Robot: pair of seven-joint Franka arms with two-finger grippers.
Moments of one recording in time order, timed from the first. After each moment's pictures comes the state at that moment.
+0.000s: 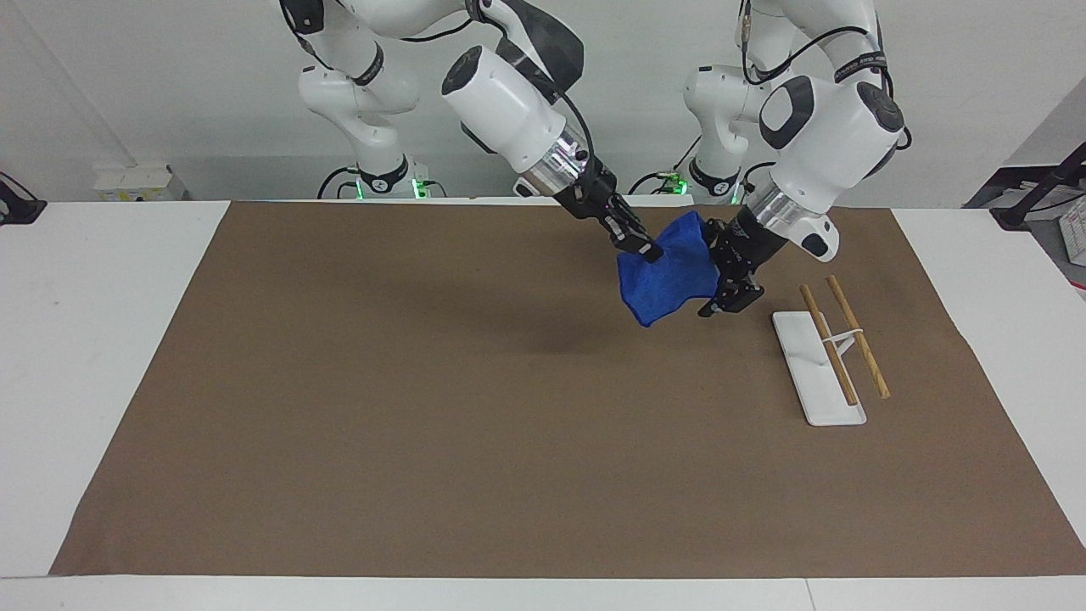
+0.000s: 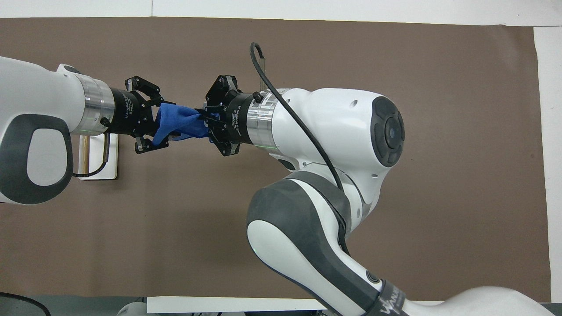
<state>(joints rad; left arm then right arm) -0.31 -0.03 -0.03 -1.96 -0.42 2.09 -1.81 0.03 0.26 0.71 -1.69 0.51 2.56 1.77</state>
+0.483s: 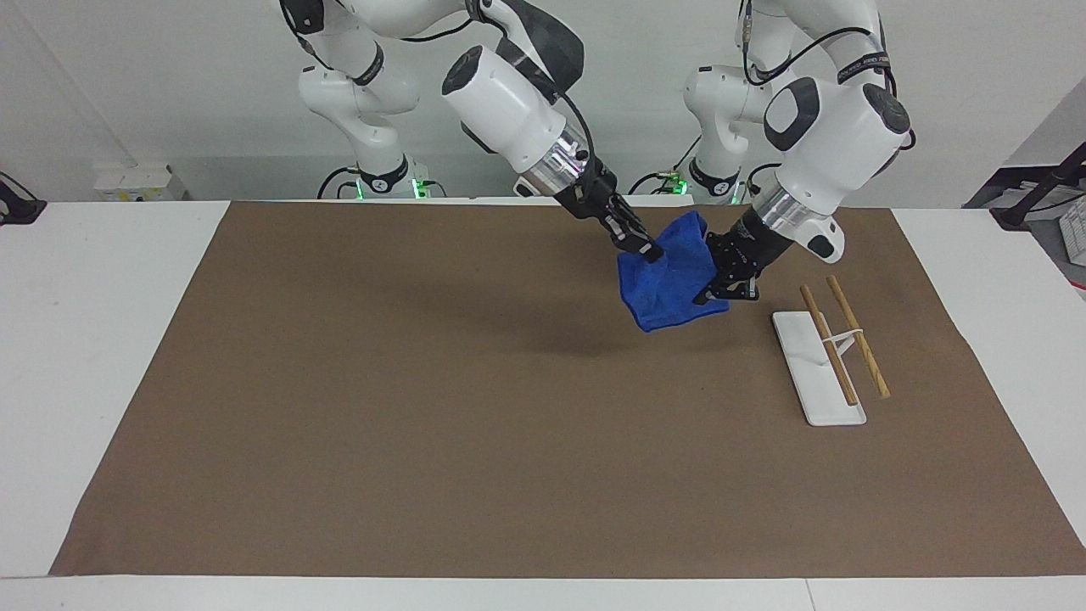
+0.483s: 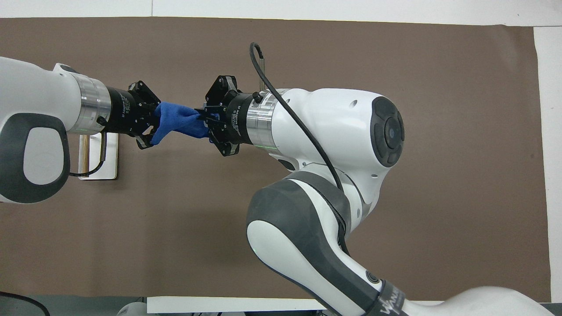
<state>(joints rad) -0.31 -0.03 -0.03 -1.96 -0.43 2.09 -1.81 0.03 0.26 0.71 -1.69 0.51 2.56 1.77</state>
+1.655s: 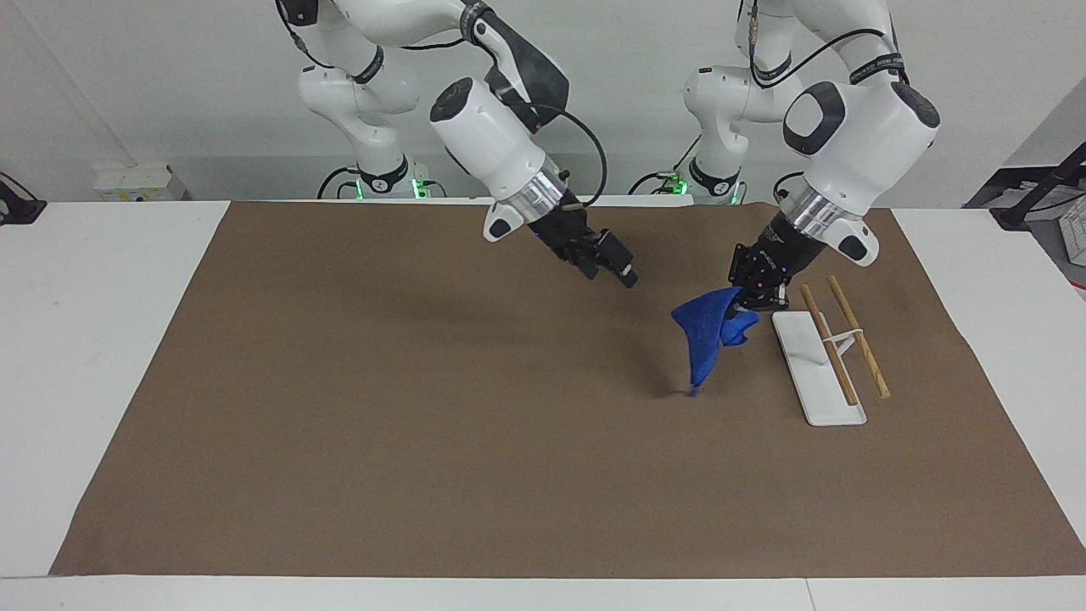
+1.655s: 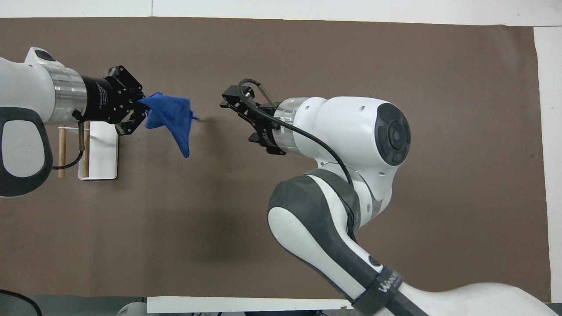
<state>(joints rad) -0.24 -0.03 -0.03 -1.96 -0.43 2.19 -1.50 0.03 0.19 0.57 -1.87 0.47 2.56 0.87</state>
